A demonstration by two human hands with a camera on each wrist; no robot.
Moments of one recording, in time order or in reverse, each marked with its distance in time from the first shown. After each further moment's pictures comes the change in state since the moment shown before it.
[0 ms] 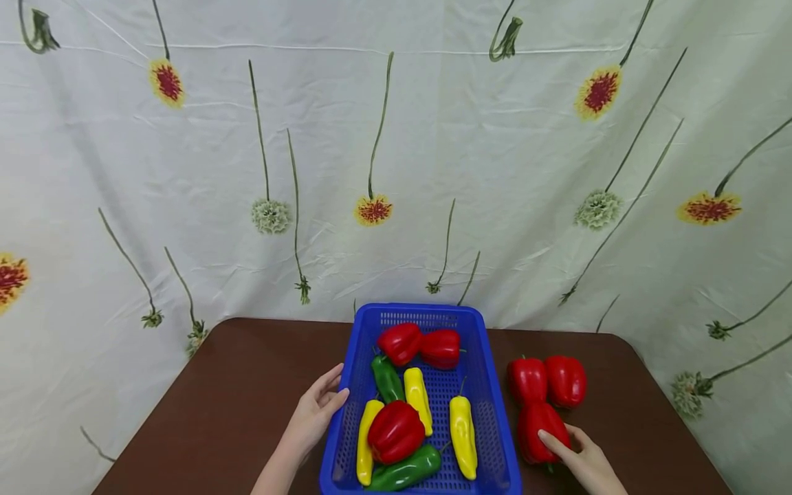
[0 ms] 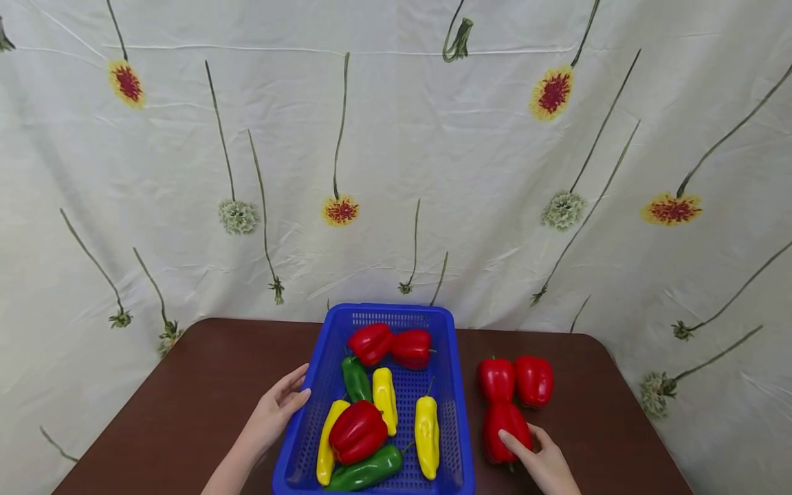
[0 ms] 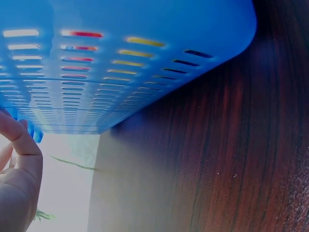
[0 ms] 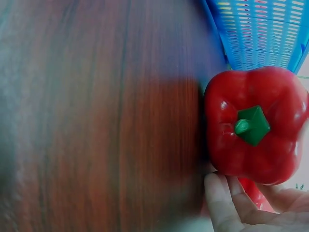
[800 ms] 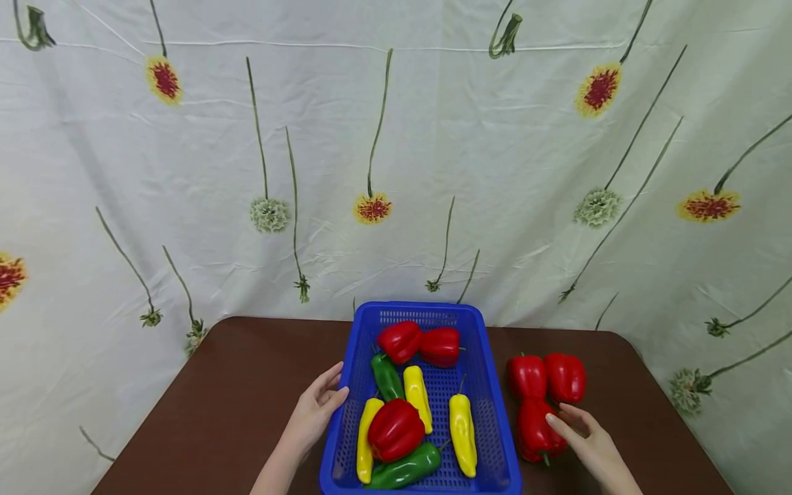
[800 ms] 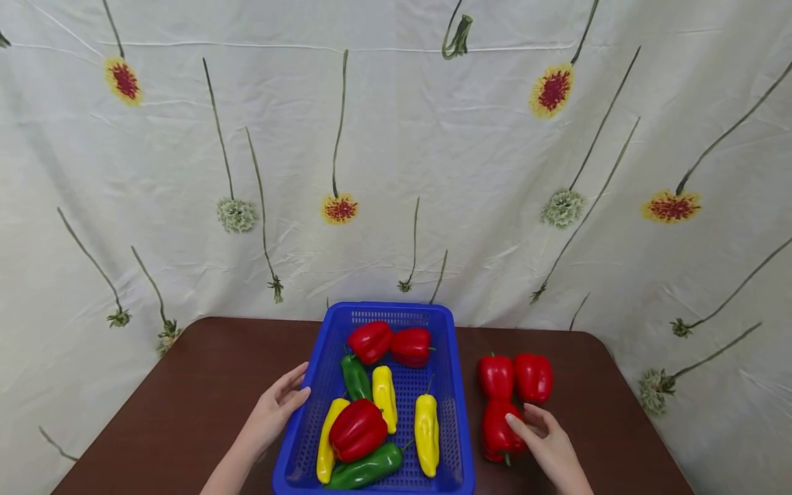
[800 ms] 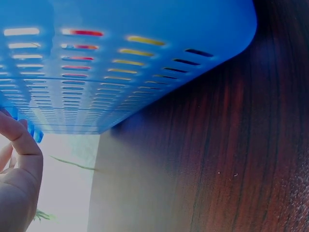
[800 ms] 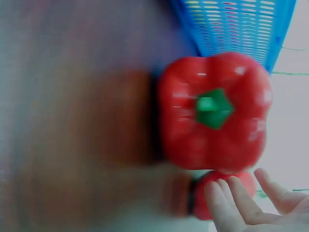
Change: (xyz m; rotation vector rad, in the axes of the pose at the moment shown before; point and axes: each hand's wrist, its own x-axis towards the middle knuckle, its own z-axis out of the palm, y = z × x) left_hand 0.000 -0.001 -0.002 -0.005 -0.006 0.007; right_hand -0.003 -0.017 -0.014 0.135 0.025 -0.055
